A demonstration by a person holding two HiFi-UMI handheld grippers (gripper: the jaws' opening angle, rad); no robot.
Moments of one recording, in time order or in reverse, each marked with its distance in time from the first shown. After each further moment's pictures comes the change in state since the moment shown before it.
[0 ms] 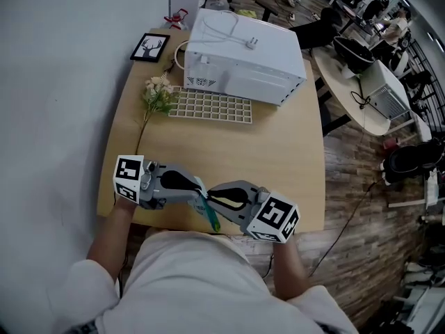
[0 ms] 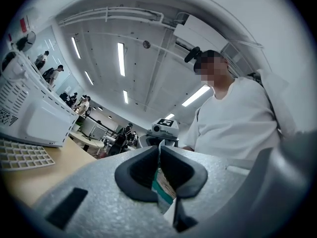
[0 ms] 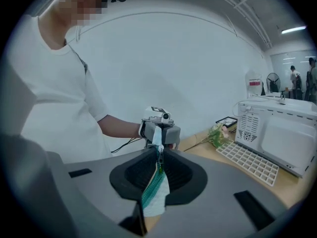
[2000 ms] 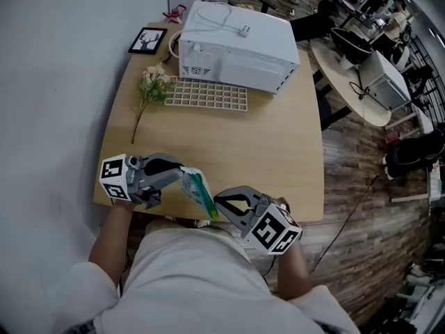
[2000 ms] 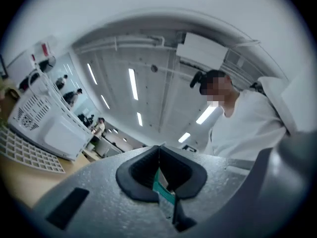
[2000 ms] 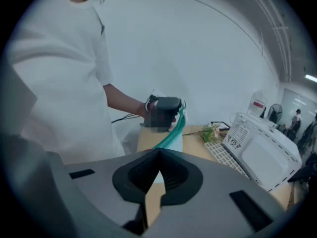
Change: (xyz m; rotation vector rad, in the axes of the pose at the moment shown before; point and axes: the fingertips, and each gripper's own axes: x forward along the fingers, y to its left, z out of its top) left arm -0.008 -0.013 0.010 0.022 -0.239 0.184; right arm -0.039 0.040 -0.045 -0.267 0.176 -0.087
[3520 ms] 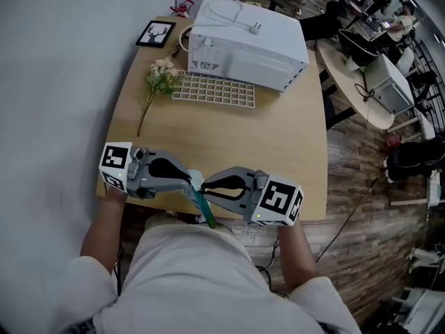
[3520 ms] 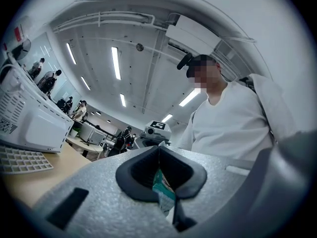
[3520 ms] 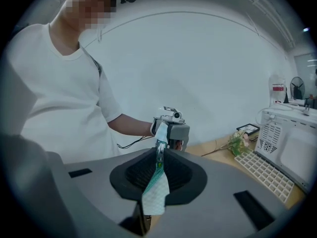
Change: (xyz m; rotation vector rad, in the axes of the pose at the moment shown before) left arm -0.001 -0.034 -0.006 0.037 0.212 -0.195; right arm 0.023 -0.001 0.053 0.122 -0.218 0.285
